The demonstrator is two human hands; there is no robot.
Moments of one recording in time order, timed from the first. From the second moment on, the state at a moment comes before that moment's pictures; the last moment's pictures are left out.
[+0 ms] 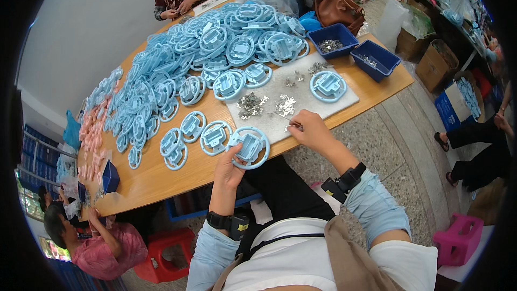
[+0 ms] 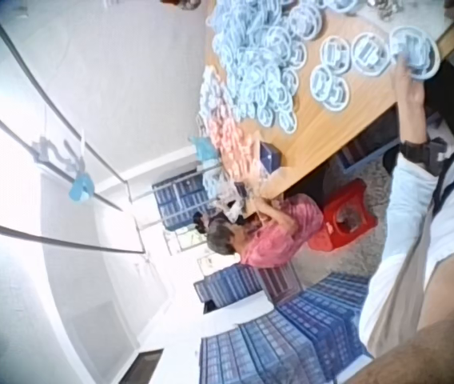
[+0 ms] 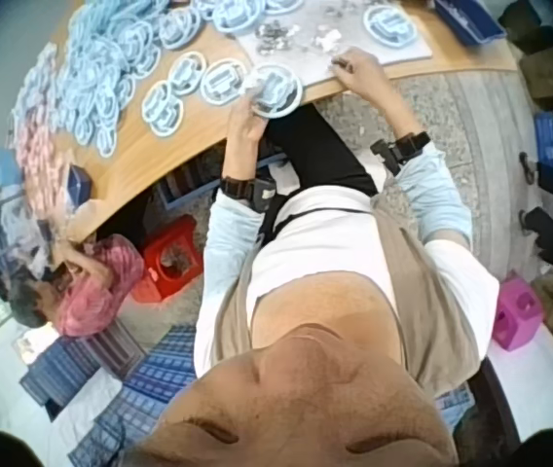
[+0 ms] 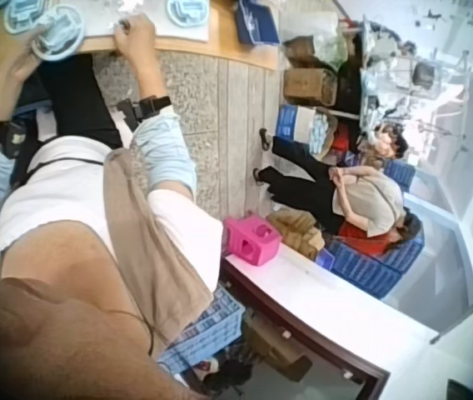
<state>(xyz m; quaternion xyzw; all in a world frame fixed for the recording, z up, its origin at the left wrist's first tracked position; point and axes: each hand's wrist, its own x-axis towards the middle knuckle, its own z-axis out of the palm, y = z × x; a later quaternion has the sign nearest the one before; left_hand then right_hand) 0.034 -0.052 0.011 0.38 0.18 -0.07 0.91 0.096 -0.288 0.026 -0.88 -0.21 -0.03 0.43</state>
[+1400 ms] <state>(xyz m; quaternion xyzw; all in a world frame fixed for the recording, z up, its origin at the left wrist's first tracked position) 0.029 -0.064 0.005 0.49 0.15 -0.04 0.86 0.074 -0.197 0.029 -0.86 -0.35 -0.20 0.31</state>
